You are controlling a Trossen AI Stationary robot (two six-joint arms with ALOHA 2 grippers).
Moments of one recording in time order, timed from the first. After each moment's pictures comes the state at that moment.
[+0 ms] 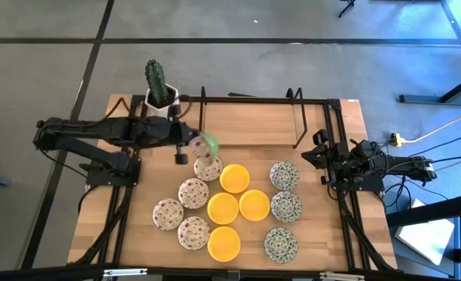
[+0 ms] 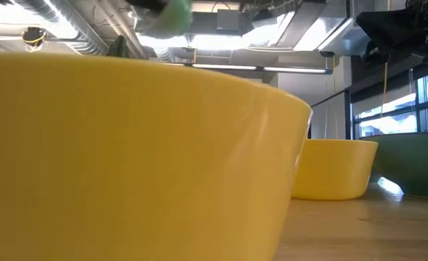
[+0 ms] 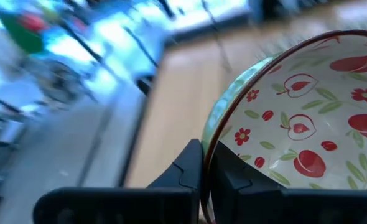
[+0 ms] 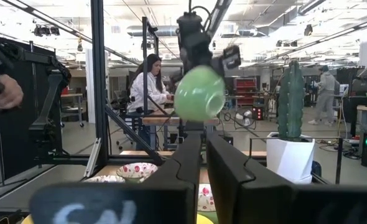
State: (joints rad) left arm -0.03 1.05 1.08 -0.50 -0.46 0.24; right arm -0.01 0.05 0.02 0.31 -0.05 0.02
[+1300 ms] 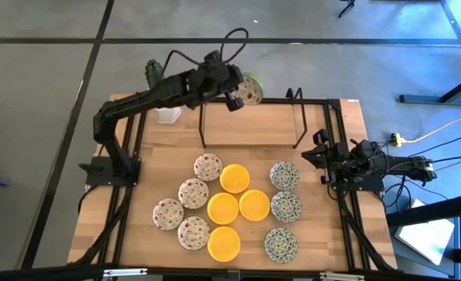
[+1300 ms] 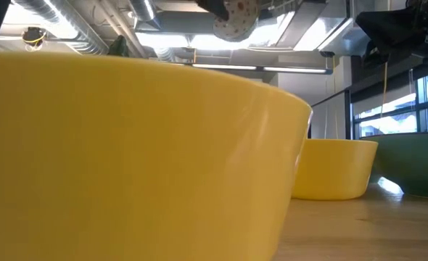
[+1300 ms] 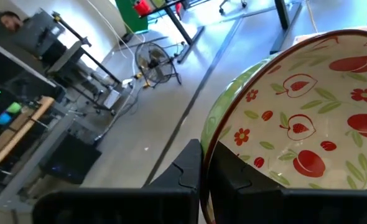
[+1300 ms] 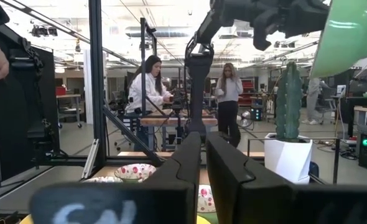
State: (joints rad) left arm 0.29 1.75 1.97 -0.64 -0.55 0.35; right arm -0.01 0.05 0.02 0.31 -0.04 0.02
